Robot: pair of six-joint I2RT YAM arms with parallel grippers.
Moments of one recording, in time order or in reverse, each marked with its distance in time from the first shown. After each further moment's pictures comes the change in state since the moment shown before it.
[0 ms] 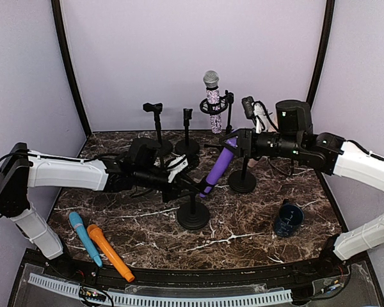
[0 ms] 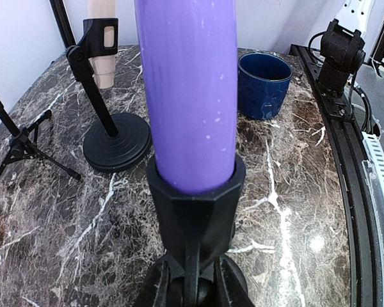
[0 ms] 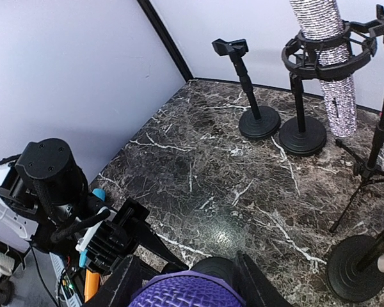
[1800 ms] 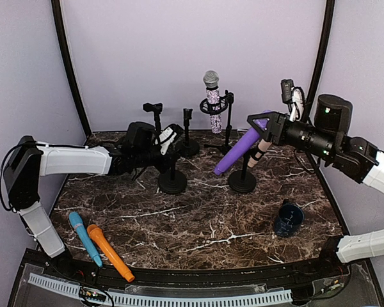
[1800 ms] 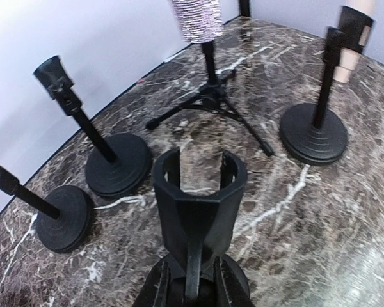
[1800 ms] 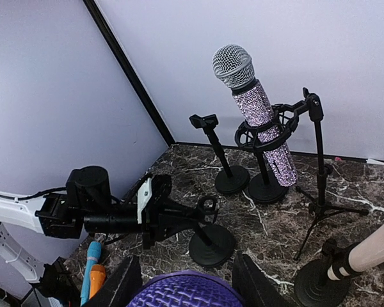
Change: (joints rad) left arm 0.127 0.077 0.117 0.020 -0.431 -0.096; right arm -0.016 -0.232 -0.018 -0.015 0.164 0.012
